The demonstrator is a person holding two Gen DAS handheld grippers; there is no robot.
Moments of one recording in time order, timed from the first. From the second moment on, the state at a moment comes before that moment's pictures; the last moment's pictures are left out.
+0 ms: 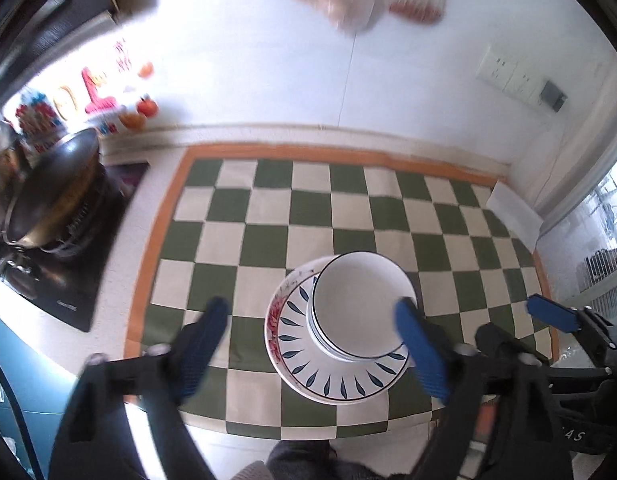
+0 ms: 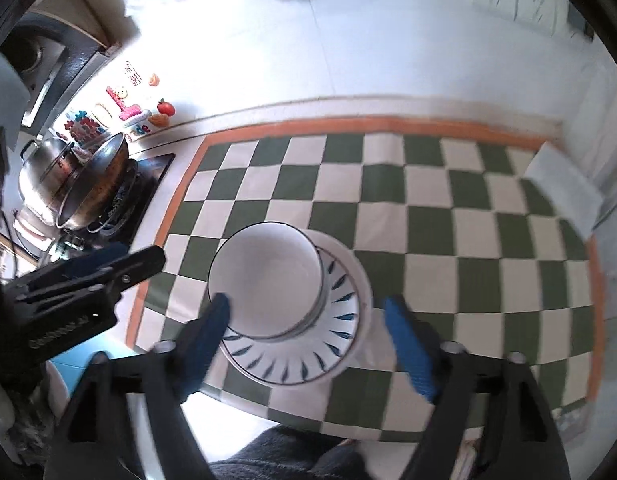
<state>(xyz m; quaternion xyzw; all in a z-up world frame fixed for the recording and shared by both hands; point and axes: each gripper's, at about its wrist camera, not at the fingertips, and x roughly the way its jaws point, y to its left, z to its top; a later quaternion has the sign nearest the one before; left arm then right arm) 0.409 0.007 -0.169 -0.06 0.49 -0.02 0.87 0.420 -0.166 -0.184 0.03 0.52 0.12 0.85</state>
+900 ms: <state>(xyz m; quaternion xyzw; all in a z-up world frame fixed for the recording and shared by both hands) 0.149 -0.003 -0.022 -0.04 0.34 0.01 0.94 0.119 -0.197 0.004 0.00 0.34 0.06 0.94</state>
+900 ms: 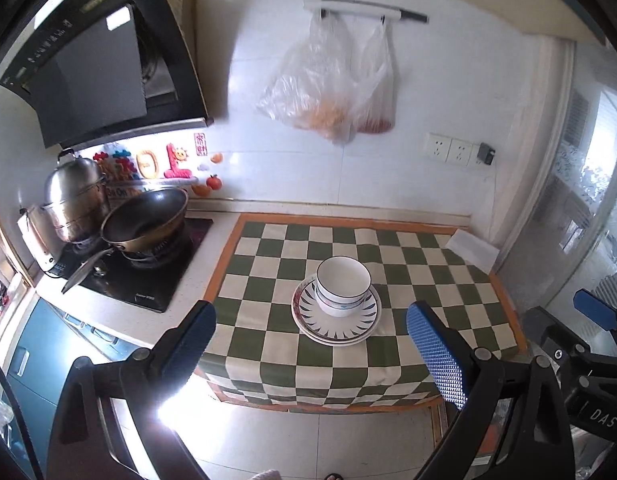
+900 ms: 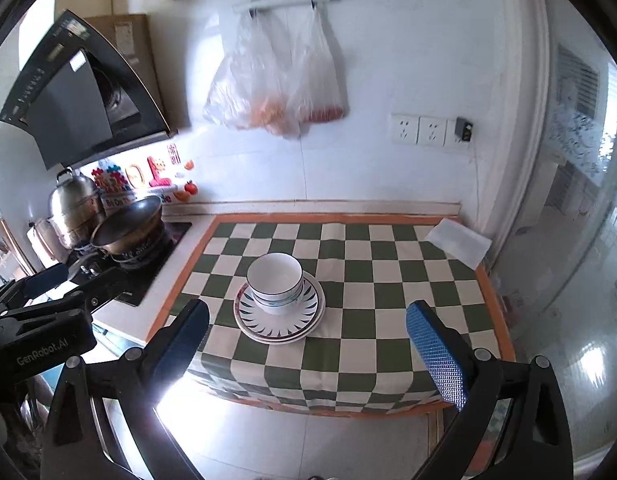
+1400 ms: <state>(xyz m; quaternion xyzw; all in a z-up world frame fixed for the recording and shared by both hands) 0.080 0.015 -0.018 -0.03 0.33 0.01 0.94 0.023 -0.179 0.030 0.01 0.31 0.03 0.95</state>
